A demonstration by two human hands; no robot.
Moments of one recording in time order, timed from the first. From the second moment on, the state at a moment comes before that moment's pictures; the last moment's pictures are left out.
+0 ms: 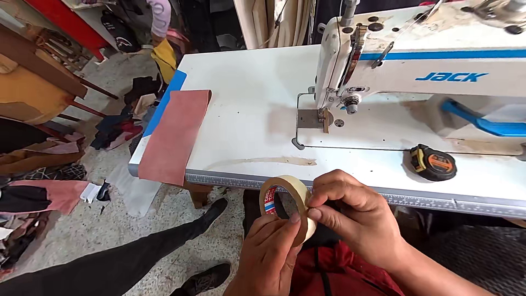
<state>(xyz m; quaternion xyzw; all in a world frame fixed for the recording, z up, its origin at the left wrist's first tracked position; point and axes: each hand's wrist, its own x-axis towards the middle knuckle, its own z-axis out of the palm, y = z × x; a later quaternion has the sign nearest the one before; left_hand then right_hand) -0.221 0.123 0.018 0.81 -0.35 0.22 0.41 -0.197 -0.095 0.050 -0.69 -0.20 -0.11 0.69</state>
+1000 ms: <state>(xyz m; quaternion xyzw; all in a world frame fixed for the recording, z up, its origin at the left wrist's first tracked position) -0.216 0.134 0.031 0.82 -0.33 0.14 0.45 -0.174 -0.108 0.052 -0.80 -0.31 -0.15 0.49</state>
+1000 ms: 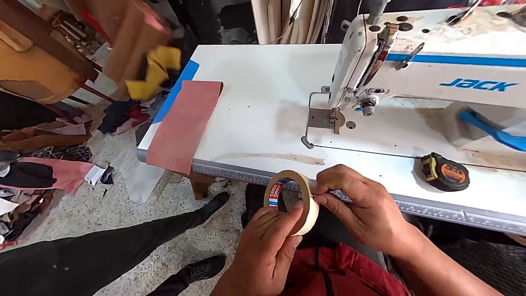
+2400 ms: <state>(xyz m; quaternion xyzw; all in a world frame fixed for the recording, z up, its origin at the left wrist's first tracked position) -0.205 0.154 0.055 0.64 -0.20 -0.07 0.74 -0.190 -0.088 0.047 -0.68 -0.19 -0.02 0.70</state>
